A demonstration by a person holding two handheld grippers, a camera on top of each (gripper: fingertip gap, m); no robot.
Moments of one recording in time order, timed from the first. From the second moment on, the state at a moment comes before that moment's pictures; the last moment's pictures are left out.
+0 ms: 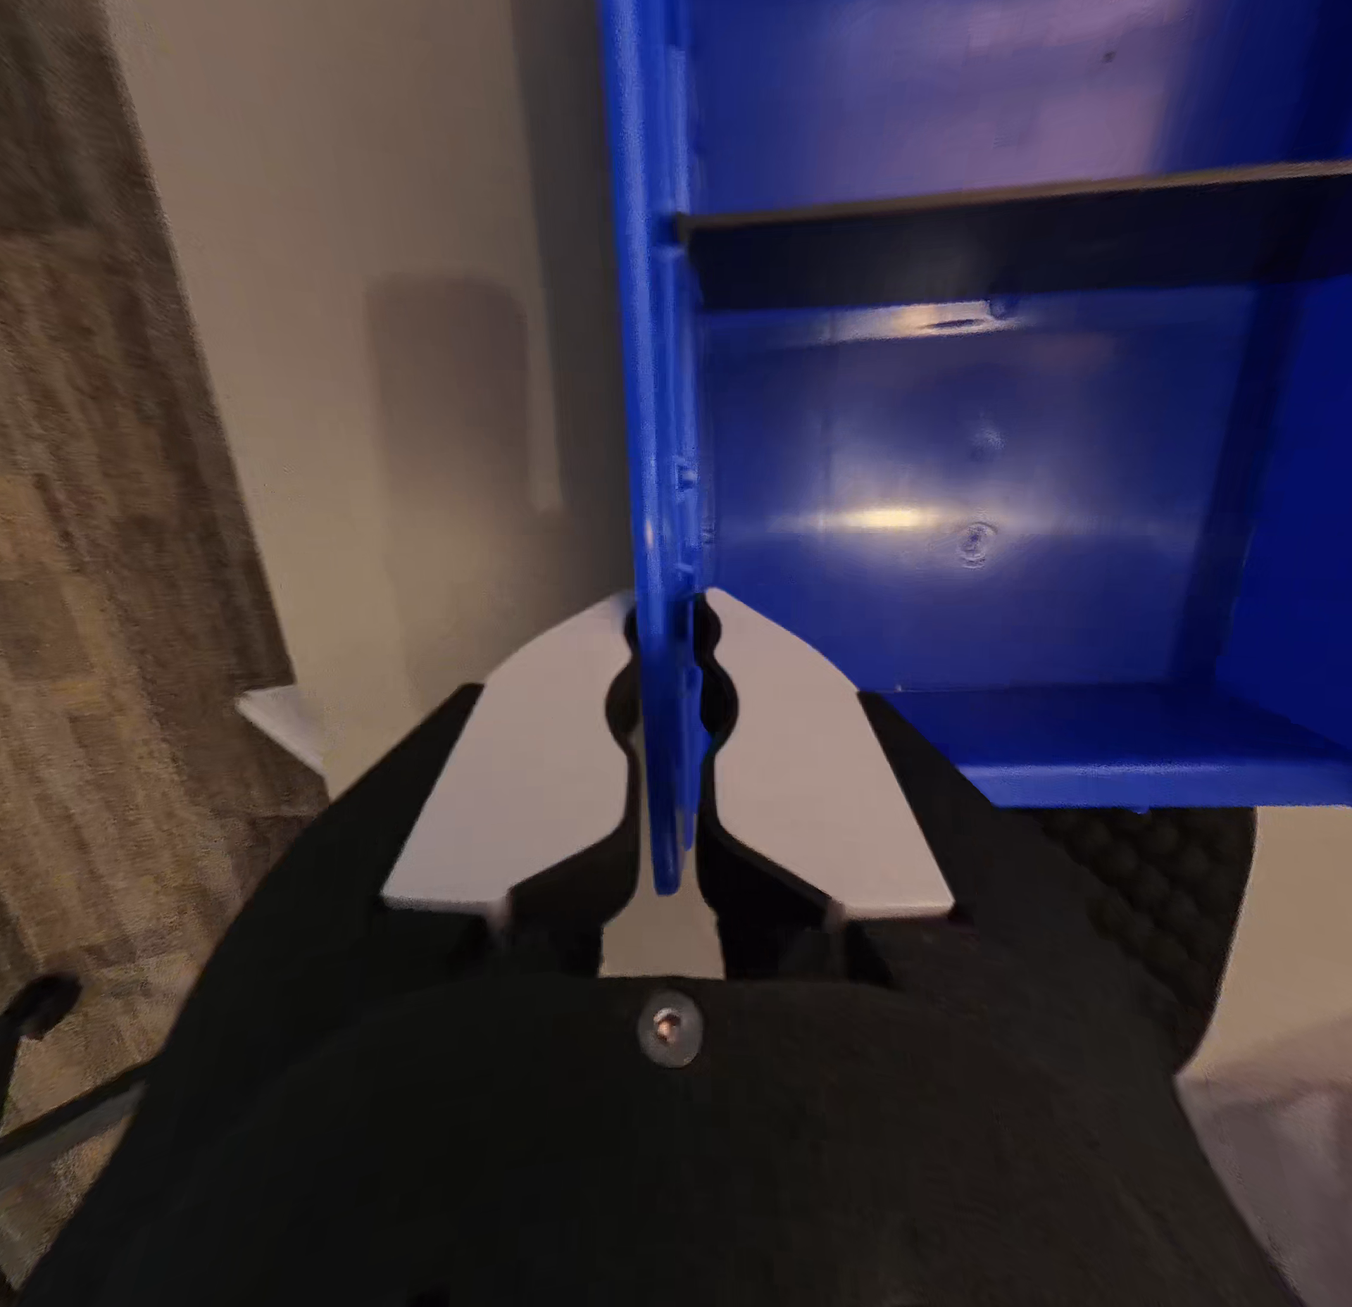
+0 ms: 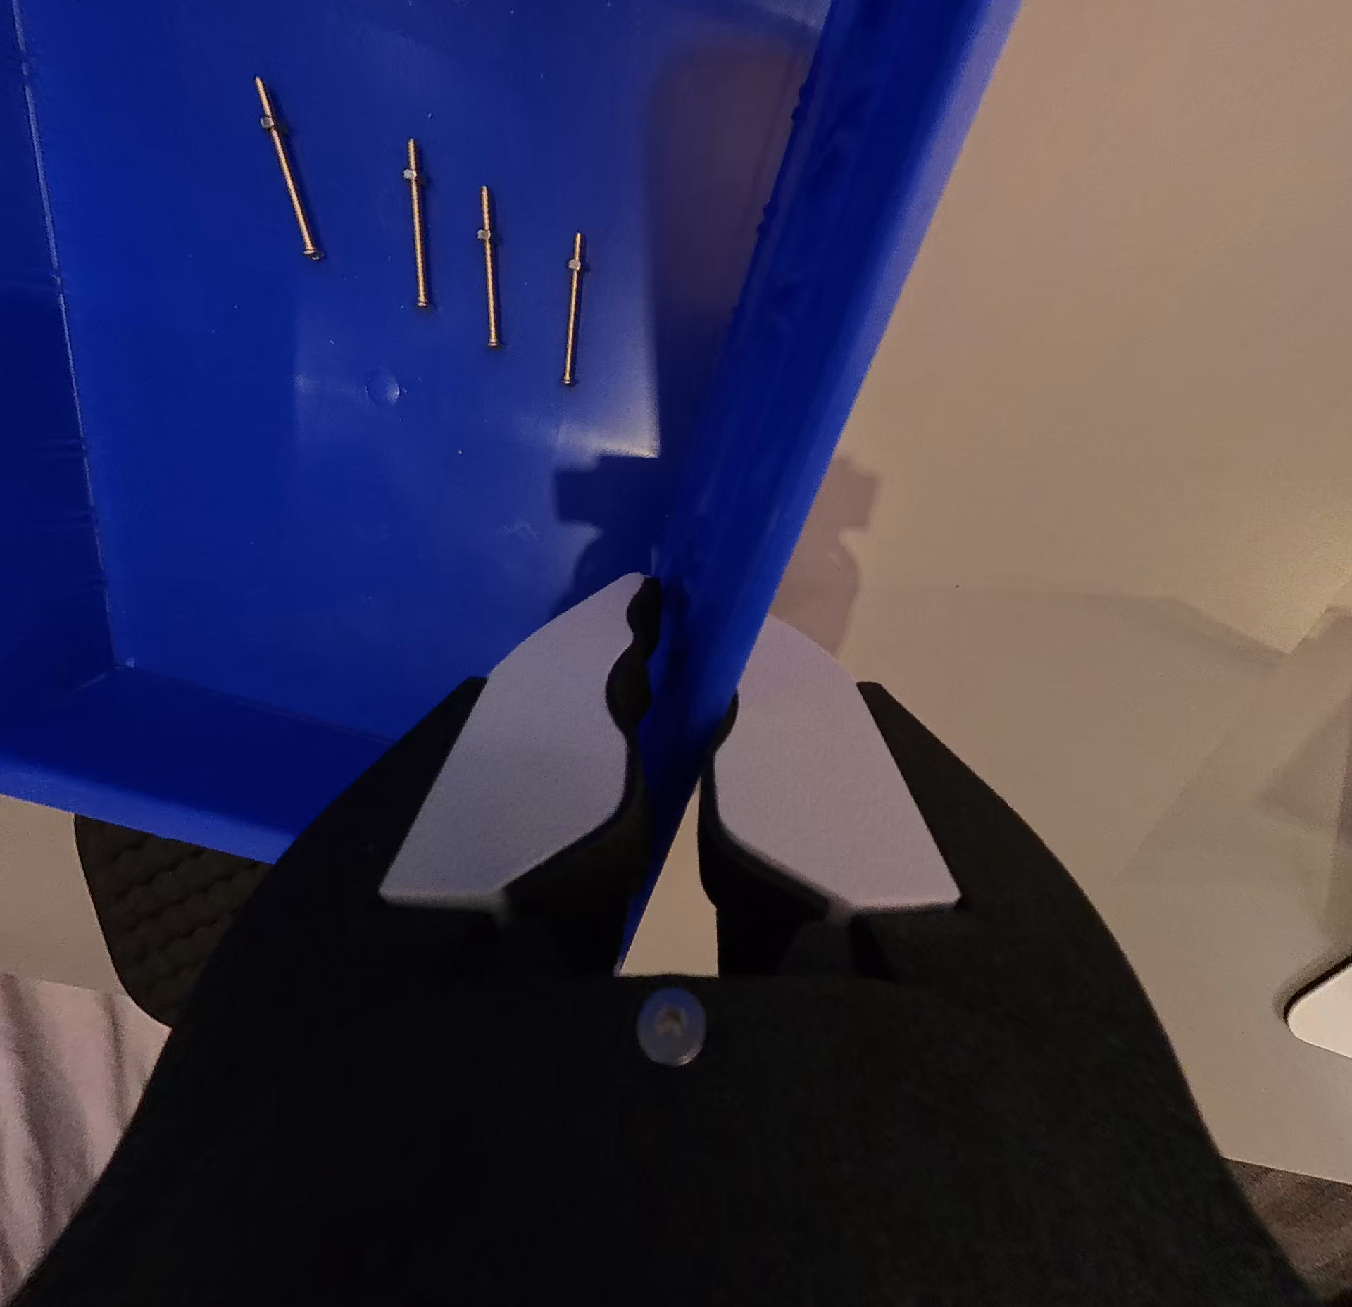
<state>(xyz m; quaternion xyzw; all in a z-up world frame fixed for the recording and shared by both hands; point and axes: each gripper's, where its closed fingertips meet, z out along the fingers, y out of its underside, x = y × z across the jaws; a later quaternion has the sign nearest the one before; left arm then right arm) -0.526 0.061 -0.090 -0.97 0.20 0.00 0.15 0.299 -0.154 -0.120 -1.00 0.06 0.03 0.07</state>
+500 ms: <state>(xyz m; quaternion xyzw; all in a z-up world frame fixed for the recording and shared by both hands) -0.418 0.037 -0.093 -0.95 0.24 -0.06 0.17 0.298 -0.154 -0.120 -0.99 0.05 0.04 0.08</state>
